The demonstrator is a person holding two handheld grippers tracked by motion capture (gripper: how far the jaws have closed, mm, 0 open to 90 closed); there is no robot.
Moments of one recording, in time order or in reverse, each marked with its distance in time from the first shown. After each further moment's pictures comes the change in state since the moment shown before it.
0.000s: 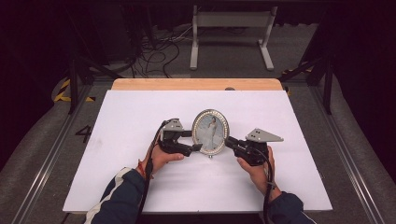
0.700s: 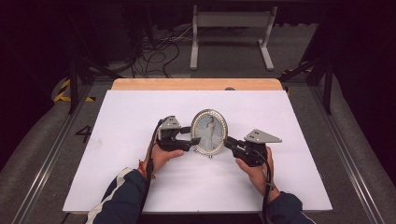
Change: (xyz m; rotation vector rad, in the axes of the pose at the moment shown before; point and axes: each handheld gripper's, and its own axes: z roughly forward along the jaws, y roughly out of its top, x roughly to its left) left arm 0.006 0.000 -0.002 -0.096 0.055 -0.029; right arm 0.005 -0.002 0.002 0.003 -0.014 -0.005
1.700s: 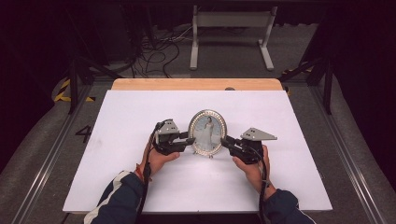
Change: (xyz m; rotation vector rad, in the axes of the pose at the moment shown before) left arm -0.011 -0.005 -0.014 0.064 0.079 0.059; right arm -0.004 -0.001 0.014 0.015 0.002 0.024
